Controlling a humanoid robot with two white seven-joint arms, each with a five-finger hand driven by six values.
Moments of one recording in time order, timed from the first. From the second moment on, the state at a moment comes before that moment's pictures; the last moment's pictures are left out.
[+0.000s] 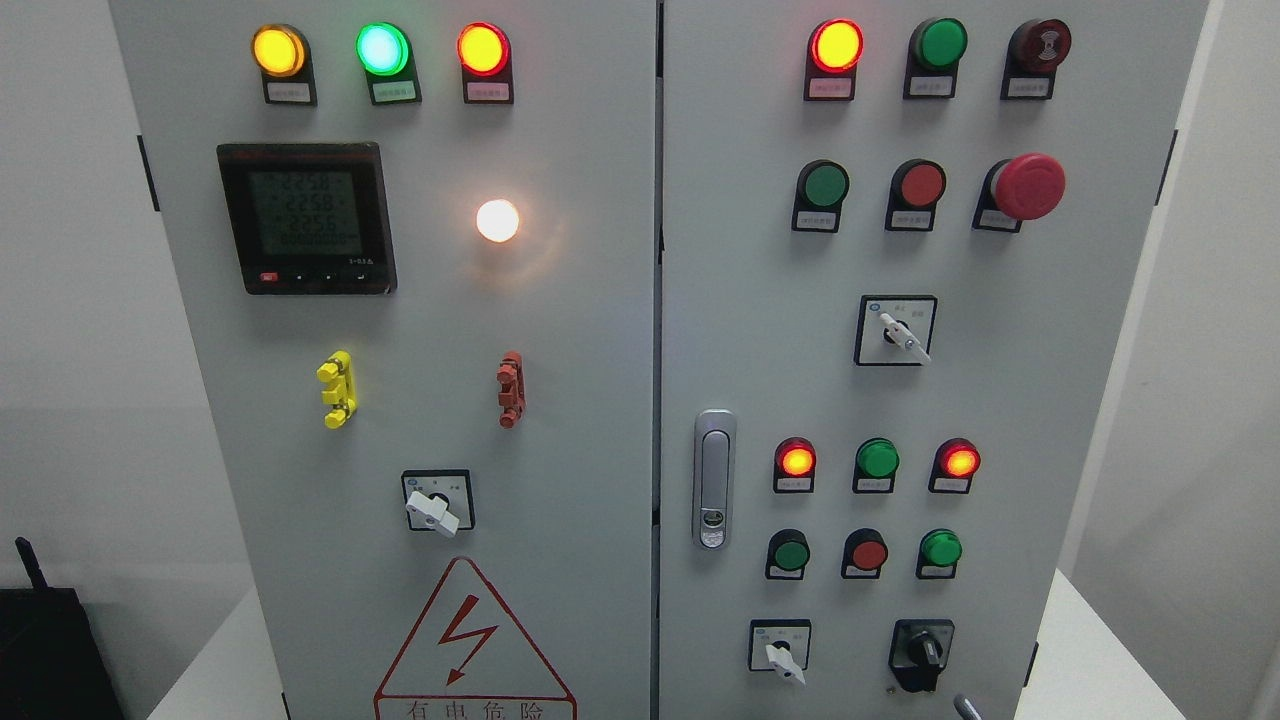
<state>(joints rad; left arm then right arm) 0.05 -0.07 -0.01 -0.11 0.03 -0.03 -0.03 0.06 0.12 -0.06 -1.65 -0.08 -0.31 0.03</state>
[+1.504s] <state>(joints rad) 0.05 -0.07 -0.01 -0.11 0.03 -0.03 -0.03 0.05 0.12 -0.01 -1.66 -0.08 -0.29 0.01</state>
